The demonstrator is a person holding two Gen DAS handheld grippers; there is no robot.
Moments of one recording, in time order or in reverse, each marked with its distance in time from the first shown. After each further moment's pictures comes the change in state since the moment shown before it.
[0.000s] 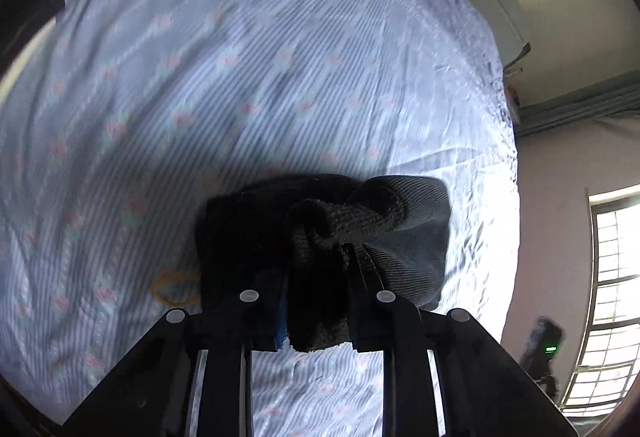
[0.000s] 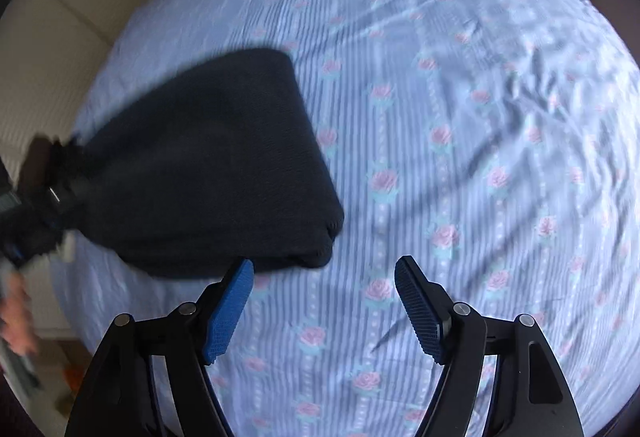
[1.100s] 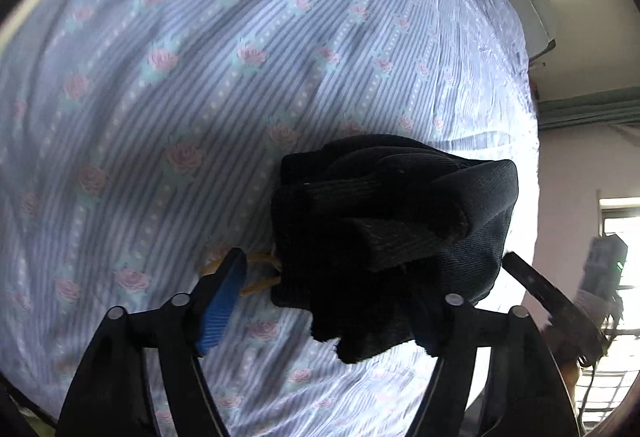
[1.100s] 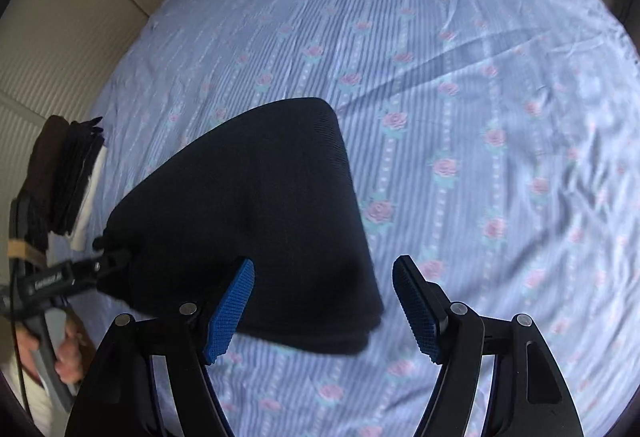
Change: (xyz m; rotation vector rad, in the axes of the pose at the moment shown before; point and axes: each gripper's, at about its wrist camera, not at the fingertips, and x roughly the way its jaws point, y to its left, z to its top) left arm 0.036 0.079 -0.021 -0.065 0.116 0.015; right arm 0.016 0.030 0.070 -0.146 0.013 0.069
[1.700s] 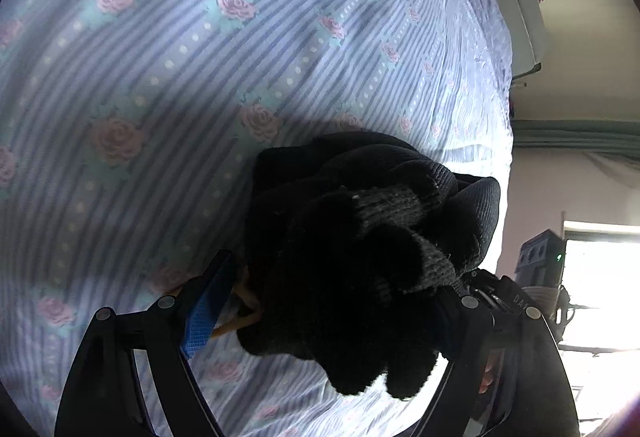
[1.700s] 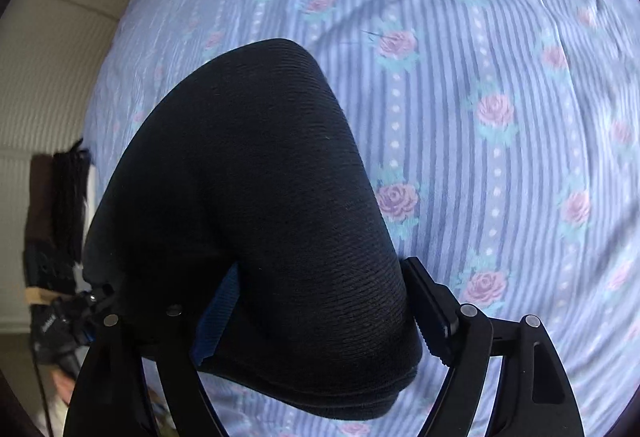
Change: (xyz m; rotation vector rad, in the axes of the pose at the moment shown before) left arm 0.046 0.017 0.010 -0.099 0.035 -0.169; right arm 0.093 -0.025 0.004 0.189 0.145 0.125
